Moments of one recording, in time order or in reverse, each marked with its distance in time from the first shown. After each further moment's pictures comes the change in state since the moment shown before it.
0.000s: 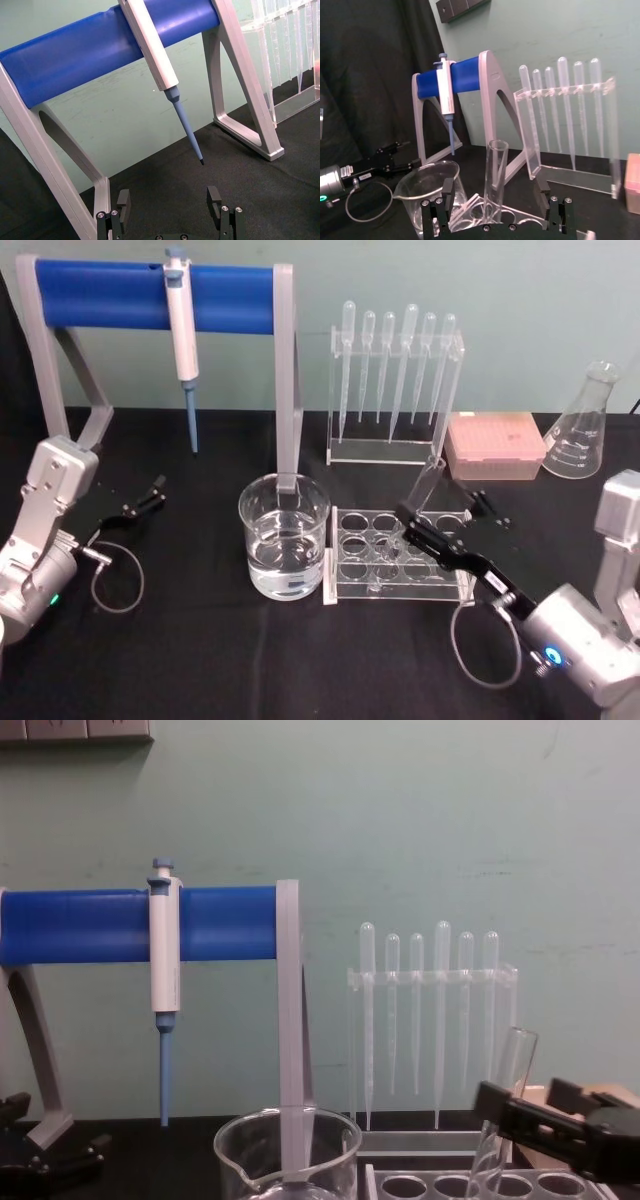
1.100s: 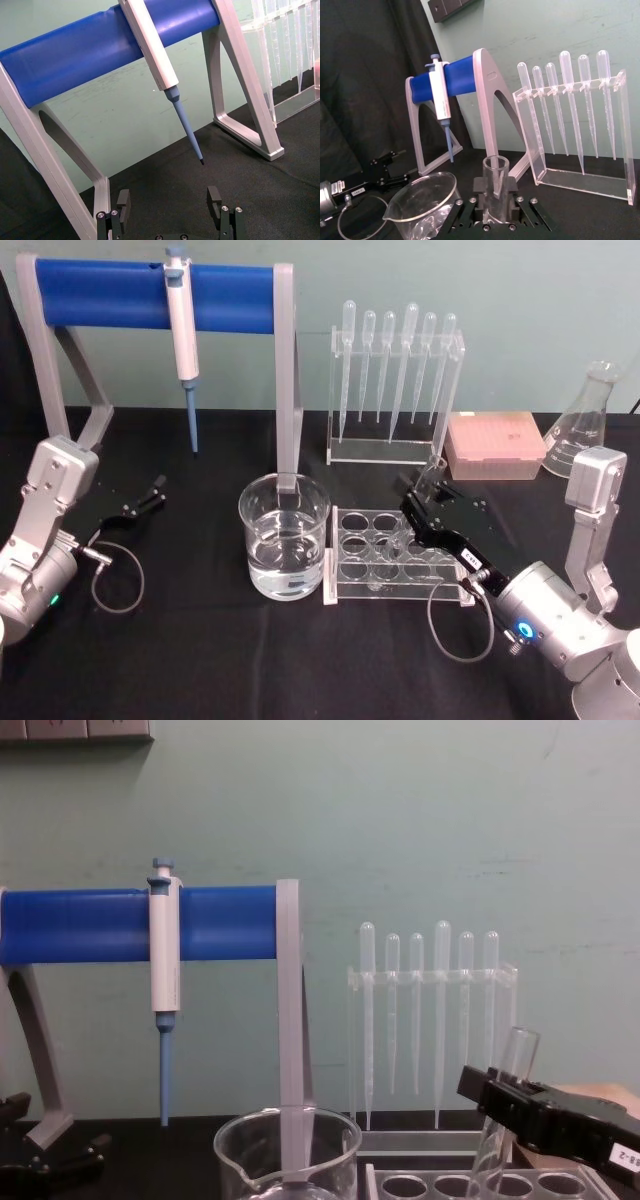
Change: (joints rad) left arm 0.000 0.000 0.000 0.000 0.000 0.000 0.000; right arm 0.067 -0.126 0.035 0.073 -0.039 0.090 0.030
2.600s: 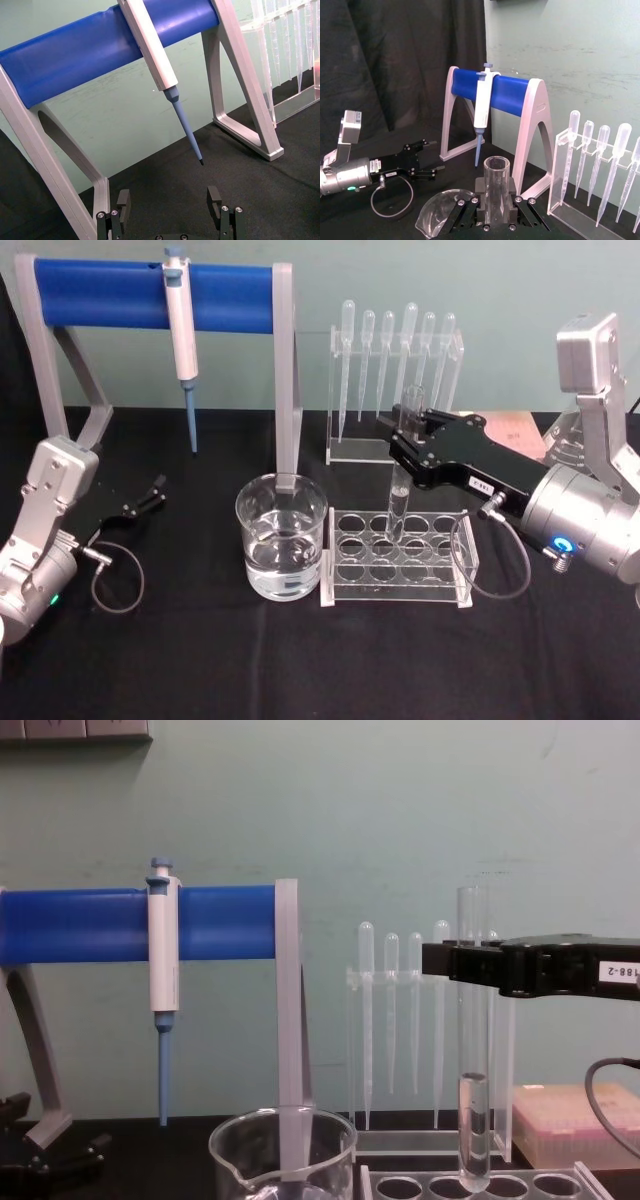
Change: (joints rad) left arm 0.000 0.000 0.000 0.000 0.000 0.000 0.000; right arm 0.166 0.182 -0.038 -0.246 -0.035 0.337 0.028
